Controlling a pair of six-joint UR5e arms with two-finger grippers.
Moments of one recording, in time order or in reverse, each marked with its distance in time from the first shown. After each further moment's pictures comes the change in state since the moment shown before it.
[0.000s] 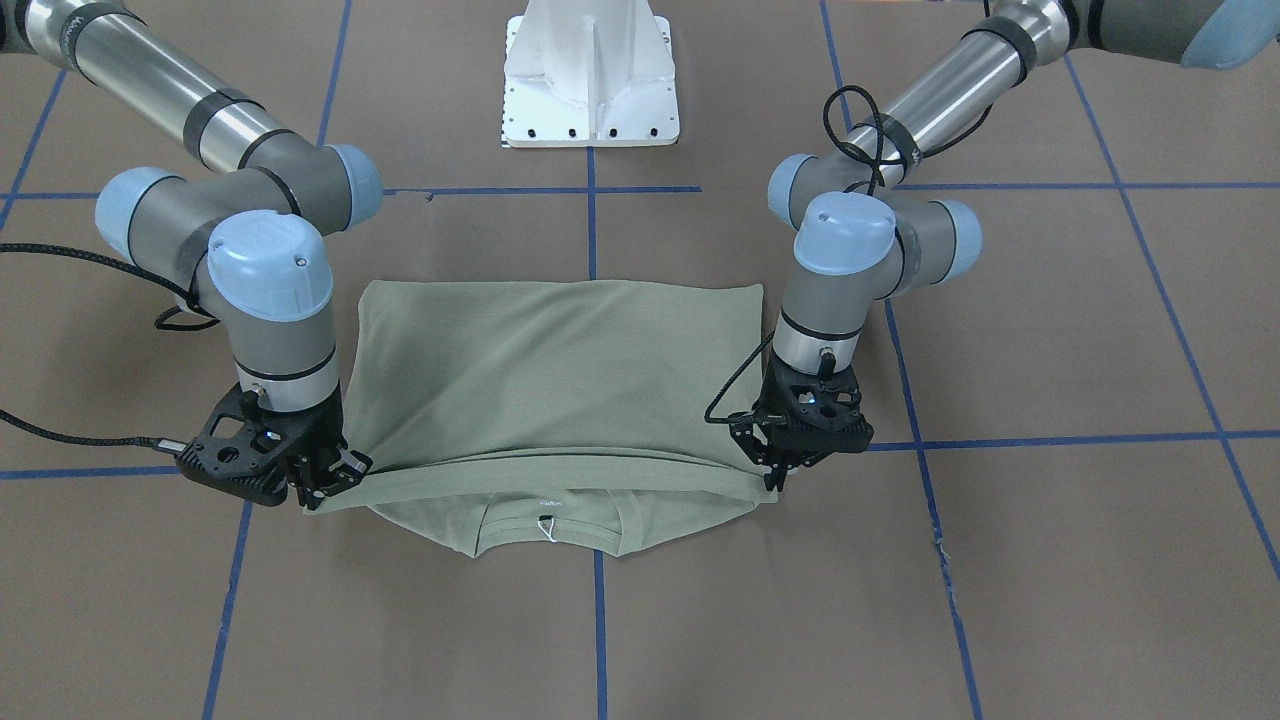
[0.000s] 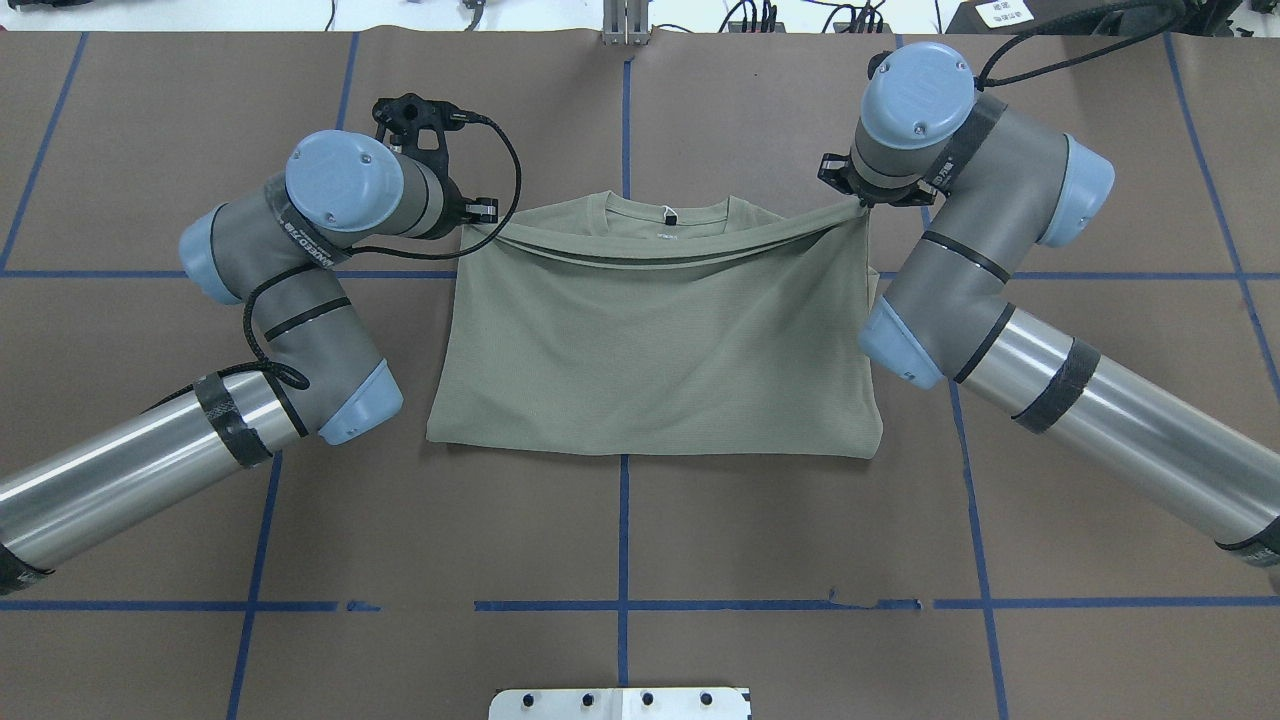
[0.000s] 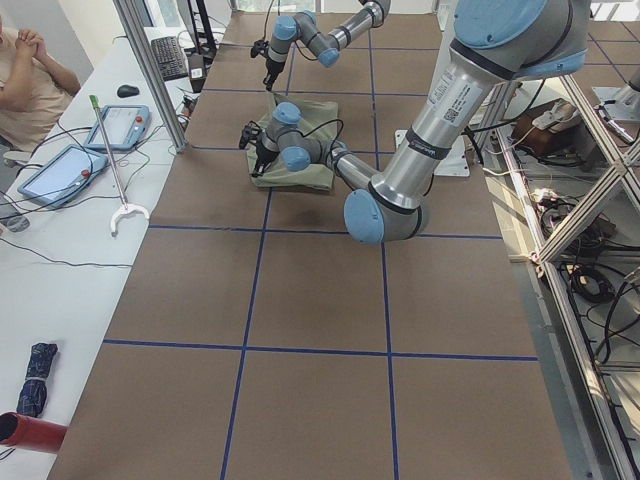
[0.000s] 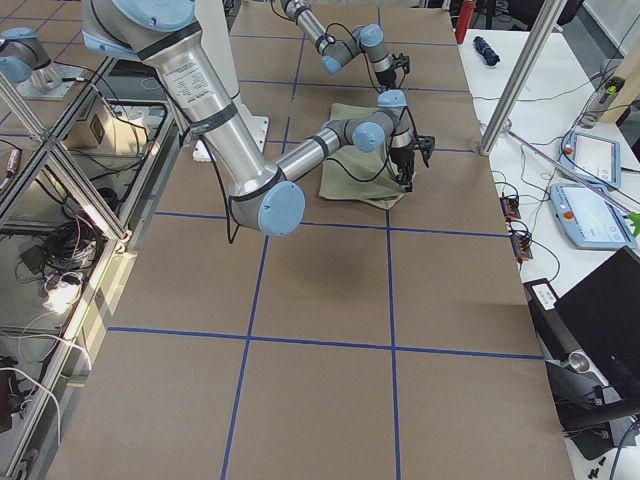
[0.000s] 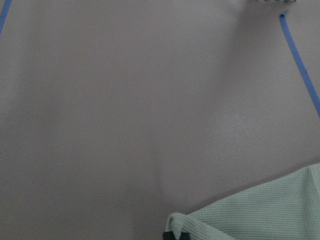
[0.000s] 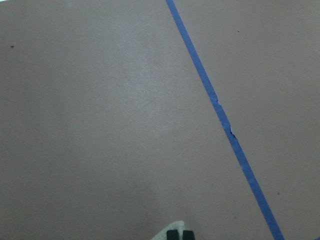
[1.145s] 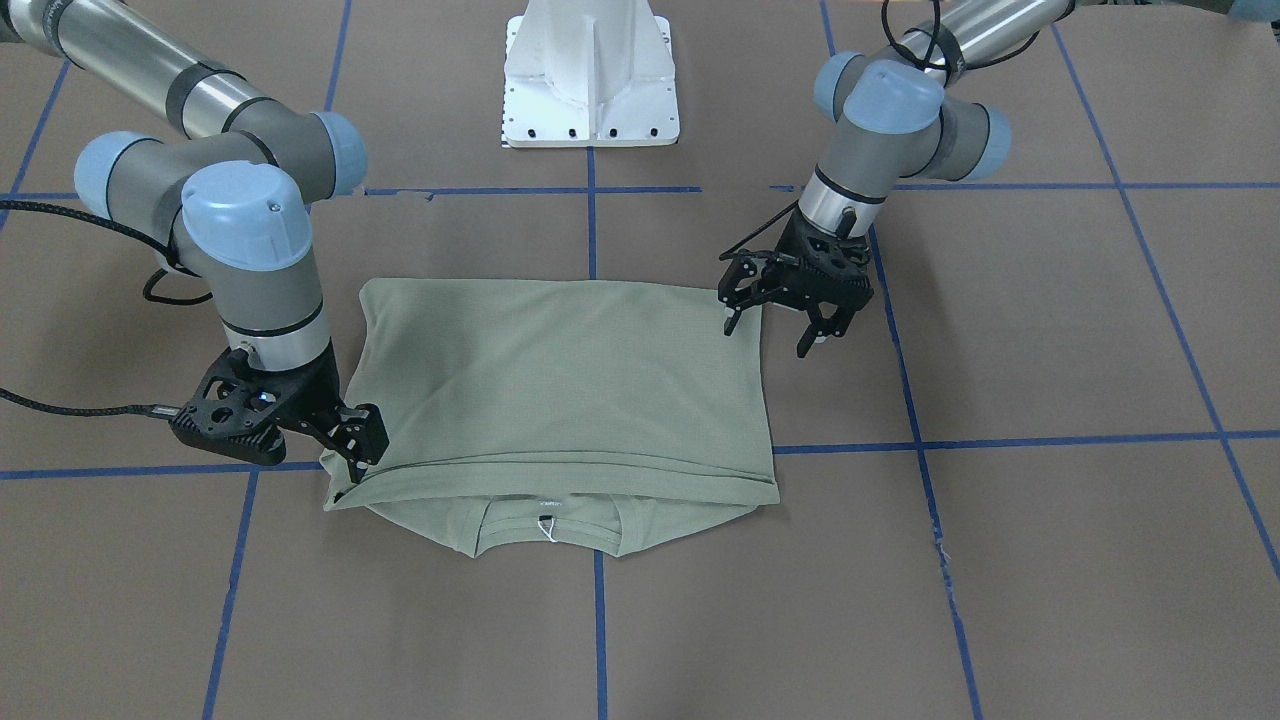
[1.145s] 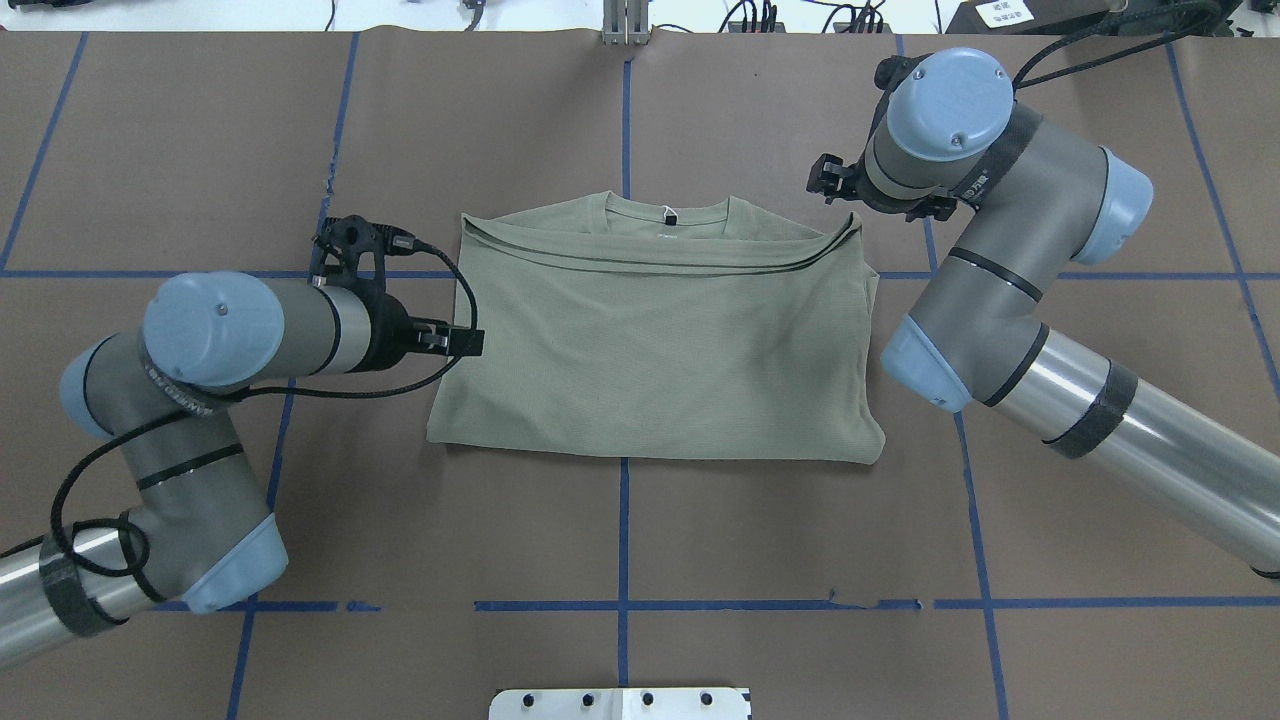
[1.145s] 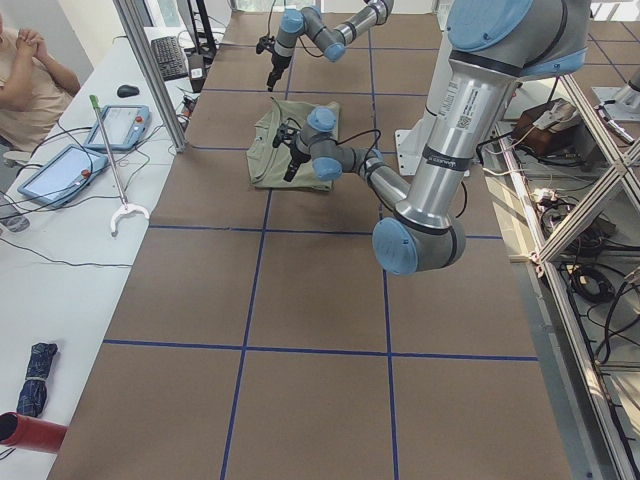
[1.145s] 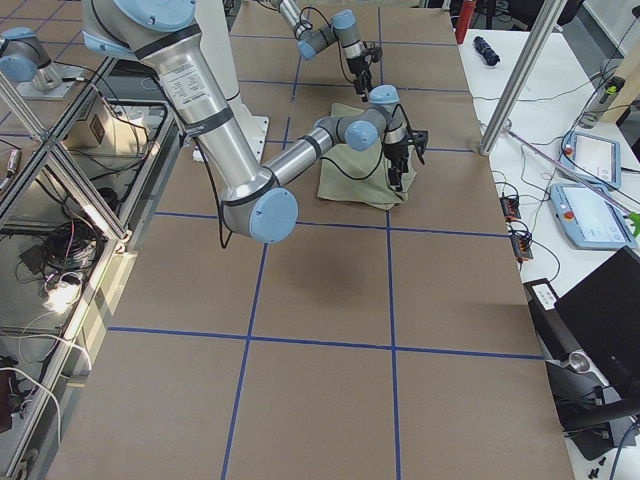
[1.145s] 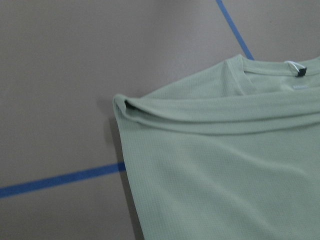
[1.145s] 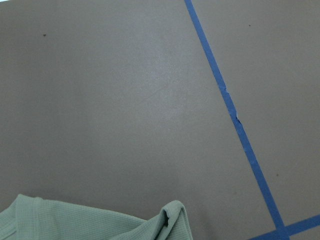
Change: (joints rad) left arm 0.163 0.343 -0.413 -0.101 -0.035 -0.058; right arm -0.007 -0.058 0.121 0.005 0.029 -0.025
